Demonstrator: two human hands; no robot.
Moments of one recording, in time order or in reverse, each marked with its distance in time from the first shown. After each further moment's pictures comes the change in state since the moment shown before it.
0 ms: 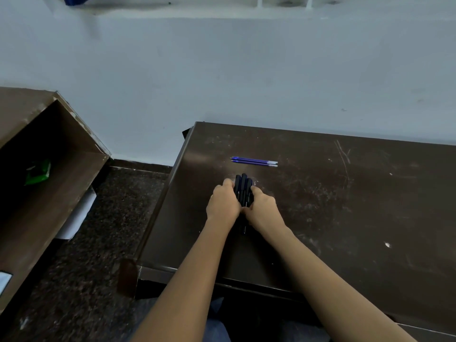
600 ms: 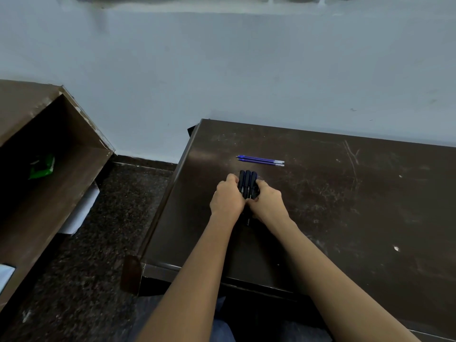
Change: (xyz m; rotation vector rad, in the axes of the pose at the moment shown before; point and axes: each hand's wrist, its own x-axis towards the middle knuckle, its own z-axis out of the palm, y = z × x) left_hand 0.007 -0.001 -0.005 -0.033 0.011 -0.039; right_hand 0.014 -0.005 0.000 0.040 0.029 0.016
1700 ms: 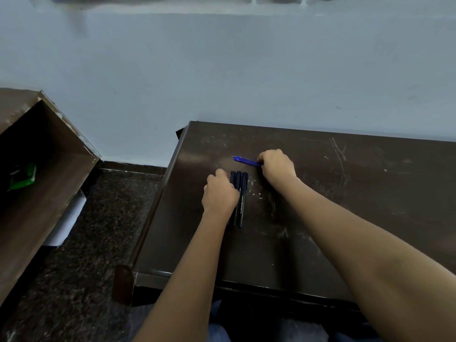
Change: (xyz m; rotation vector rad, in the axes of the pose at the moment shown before) left_hand 0.002 0.014 -0.010 -0.041 0.048 -0.031; right_hand 0.070 -0.009 -0.058 -0.621 0.092 -0.144
